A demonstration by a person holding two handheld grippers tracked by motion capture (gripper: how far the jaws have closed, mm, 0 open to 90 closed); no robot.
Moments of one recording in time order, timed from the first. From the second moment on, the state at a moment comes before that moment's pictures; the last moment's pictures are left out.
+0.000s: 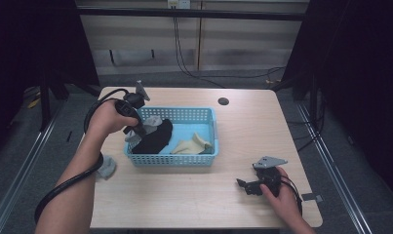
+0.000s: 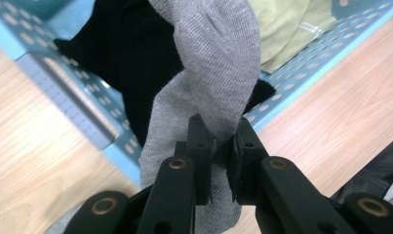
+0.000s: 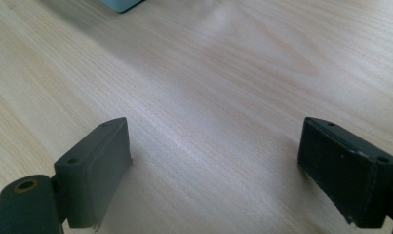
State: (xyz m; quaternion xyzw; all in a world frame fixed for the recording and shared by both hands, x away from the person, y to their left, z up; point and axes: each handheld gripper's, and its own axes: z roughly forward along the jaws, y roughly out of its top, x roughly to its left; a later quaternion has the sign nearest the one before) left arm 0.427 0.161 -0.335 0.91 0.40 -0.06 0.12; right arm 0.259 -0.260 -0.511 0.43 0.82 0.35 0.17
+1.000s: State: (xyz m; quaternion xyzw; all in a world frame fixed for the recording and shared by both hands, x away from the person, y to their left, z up) left arm 0.412 0.251 -0.353 0.86 0.49 -0.04 0.13; right arm 0.259 -0.260 -0.511 0.43 0.82 0.35 0.17
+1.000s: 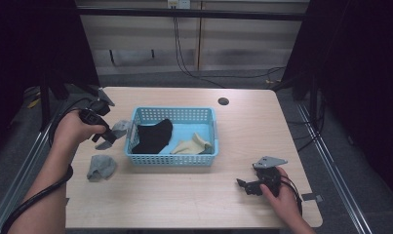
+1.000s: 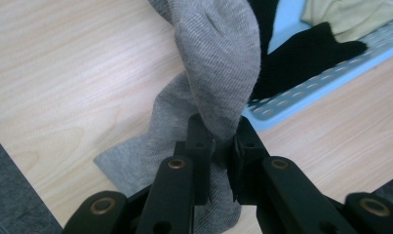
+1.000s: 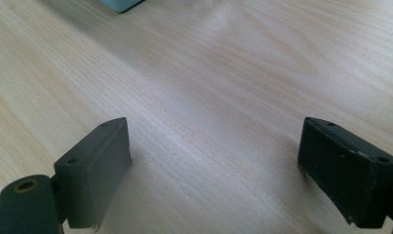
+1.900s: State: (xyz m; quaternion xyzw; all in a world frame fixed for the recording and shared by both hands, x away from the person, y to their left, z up) left arm 0.424 0.267 -0.391 0.84 0.53 0.01 0.13; right arm 0.259 -0.260 -0.511 0.43 0.82 0.35 0.17
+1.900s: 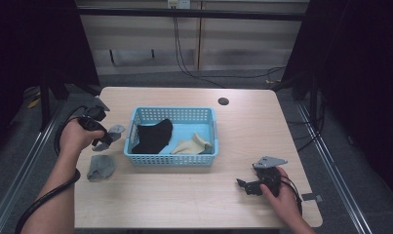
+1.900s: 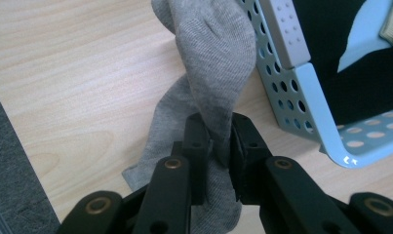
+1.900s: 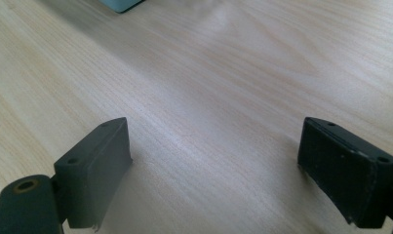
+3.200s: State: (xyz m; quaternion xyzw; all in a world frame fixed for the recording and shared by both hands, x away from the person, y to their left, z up) left arm 0.412 0.243 -0.389 0.84 0.50 0.01 0.22; right arm 0.259 -0.260 -0.511 0.43 0.82 0.35 0.17
